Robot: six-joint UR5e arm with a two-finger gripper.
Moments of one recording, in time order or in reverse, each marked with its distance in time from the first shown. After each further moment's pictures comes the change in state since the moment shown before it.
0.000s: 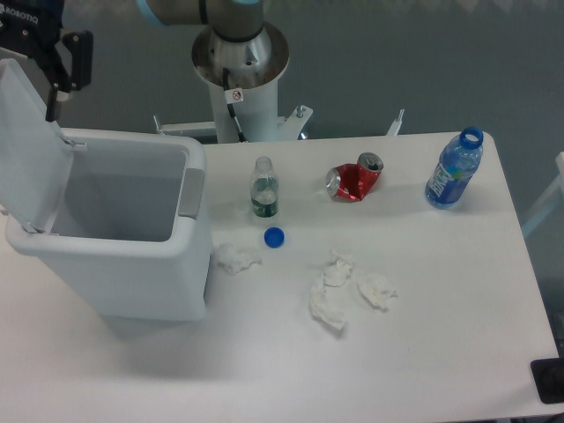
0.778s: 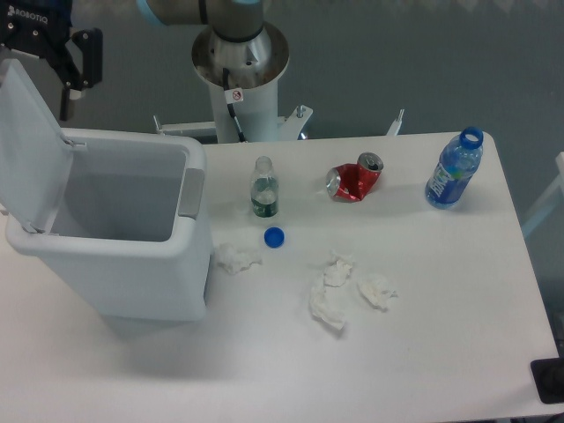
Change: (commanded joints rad) arm 0.006 0.014 0.002 -0.009 0.057 0.000
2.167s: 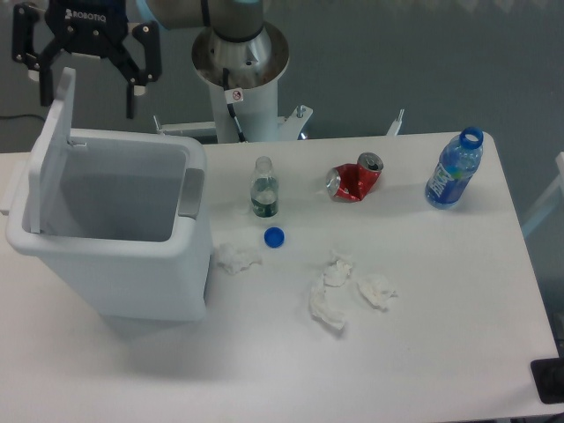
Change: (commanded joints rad) arm 0.114 0.015 -0.017 -0.040 0.043 0.009
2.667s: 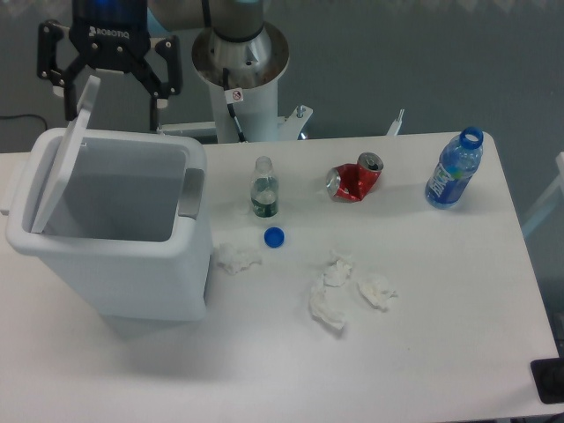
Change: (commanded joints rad) arm 0.040 -0.006 -0.020 0.009 -0.002 0.003
